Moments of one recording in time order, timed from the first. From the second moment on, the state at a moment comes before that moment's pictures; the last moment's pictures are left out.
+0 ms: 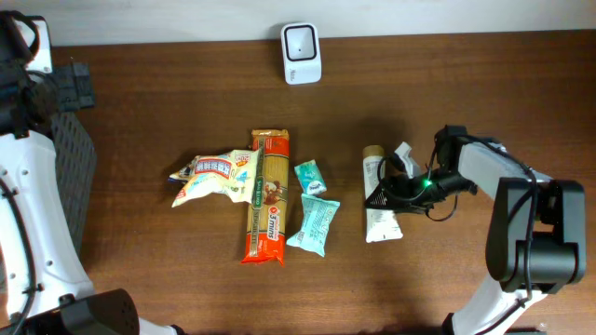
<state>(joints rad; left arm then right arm) 0.31 1.68 1.92 -0.98 -0.18 0.22 -0.09 1.93 1.09 -0.91 -0.81 -0.34</state>
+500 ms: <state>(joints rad) 0.31 1.68 1.92 -0.98 -0.18 0.22 -0.06 1.93 1.16 -0.94 -0.76 -0.25</state>
